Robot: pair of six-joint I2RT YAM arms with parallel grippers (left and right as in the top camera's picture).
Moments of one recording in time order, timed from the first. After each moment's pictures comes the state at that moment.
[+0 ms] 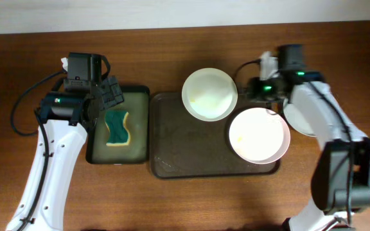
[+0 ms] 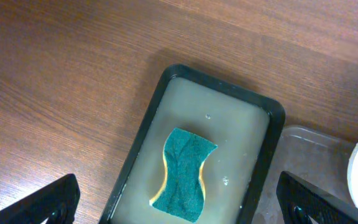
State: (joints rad) left arm -0.12 1.46 1.40 -0.93 -0.27 -0.39; right arm 0.06 1.84 1.35 -0.63 -0.27 0.07
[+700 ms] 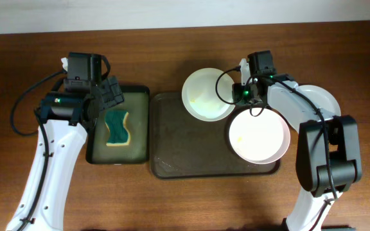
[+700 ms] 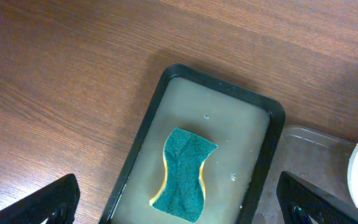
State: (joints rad) left arm -0.12 1.46 1.40 -0.93 -0.27 -0.39; right arm 0.14 1.99 1.35 -0.50 -0.17 0.08
